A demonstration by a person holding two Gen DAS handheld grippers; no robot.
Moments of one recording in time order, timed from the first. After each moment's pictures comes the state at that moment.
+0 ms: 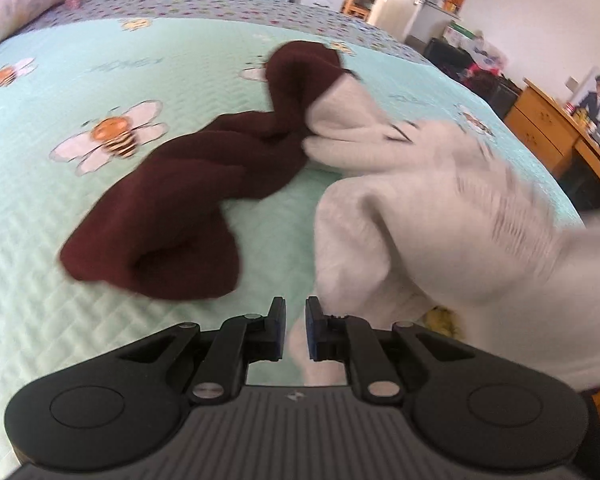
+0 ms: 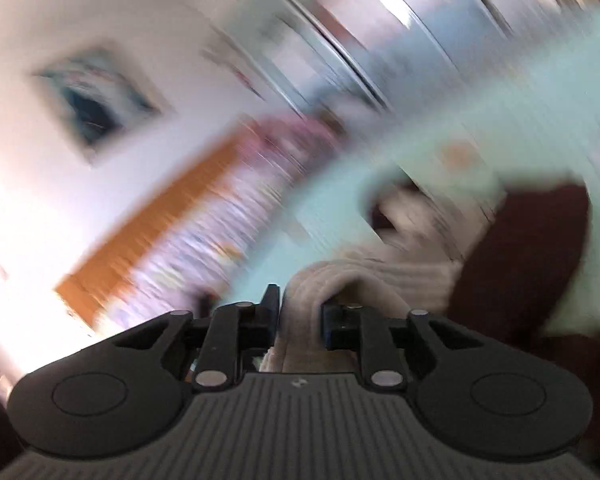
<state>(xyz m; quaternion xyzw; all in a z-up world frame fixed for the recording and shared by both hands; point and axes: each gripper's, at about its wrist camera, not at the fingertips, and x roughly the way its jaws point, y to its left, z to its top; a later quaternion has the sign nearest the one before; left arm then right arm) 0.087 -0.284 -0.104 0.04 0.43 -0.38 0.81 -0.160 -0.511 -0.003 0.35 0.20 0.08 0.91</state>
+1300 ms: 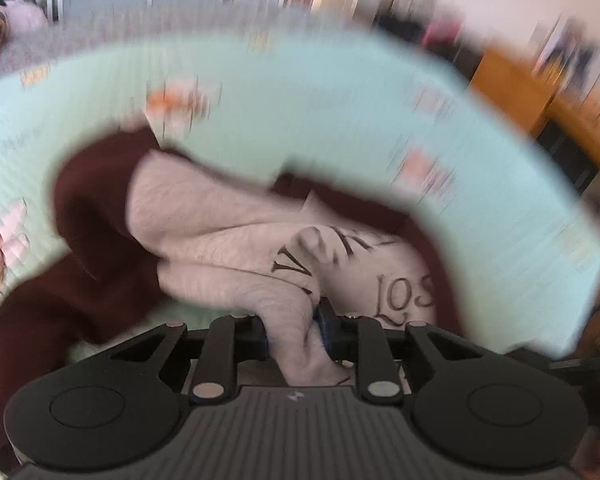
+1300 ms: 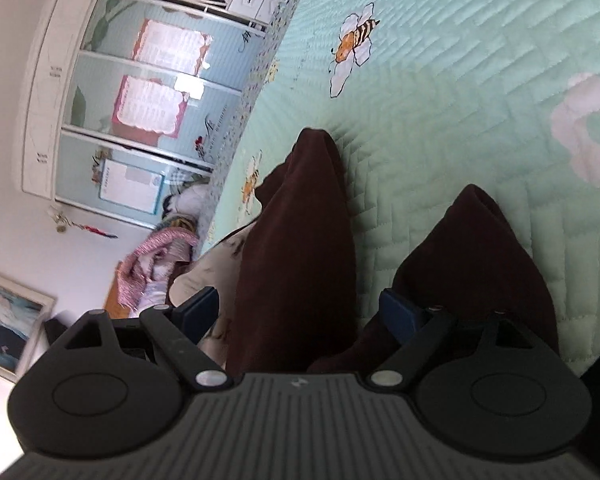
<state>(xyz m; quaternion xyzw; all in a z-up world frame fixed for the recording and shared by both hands) 0.089 -0.431 -0.035 0.07 0.39 -0.46 0.79 -0.174 -0.612 -0.151 0.61 0.13 -0.12 0.77</state>
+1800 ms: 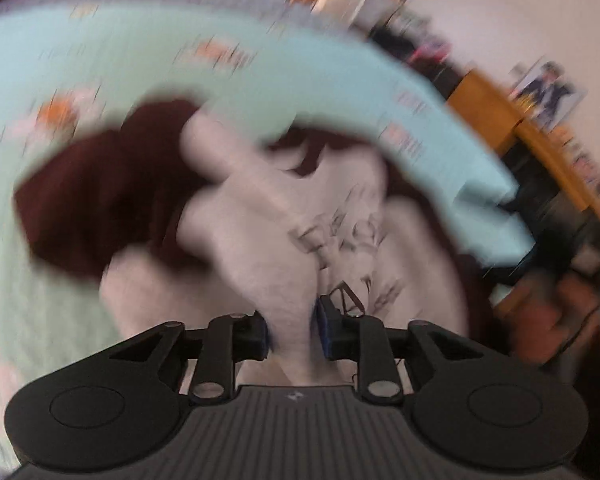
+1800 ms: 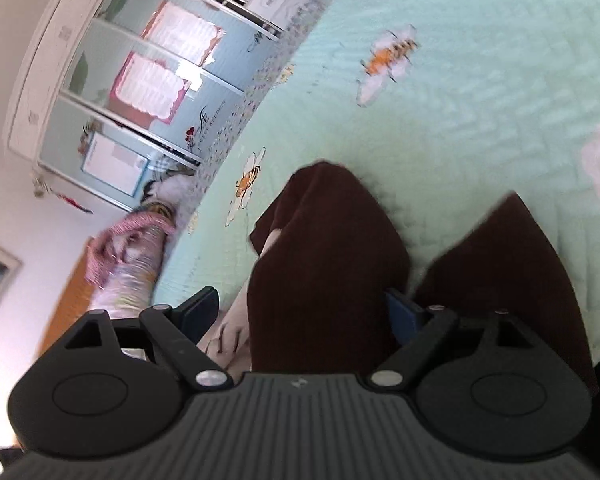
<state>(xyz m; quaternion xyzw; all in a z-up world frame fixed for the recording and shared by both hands) 0.036 -0.280 -0.111 0.03 0.47 -0.45 0.76 -0.150 -0.574 -0.114 0.52 0.16 -0.17 0.82</state>
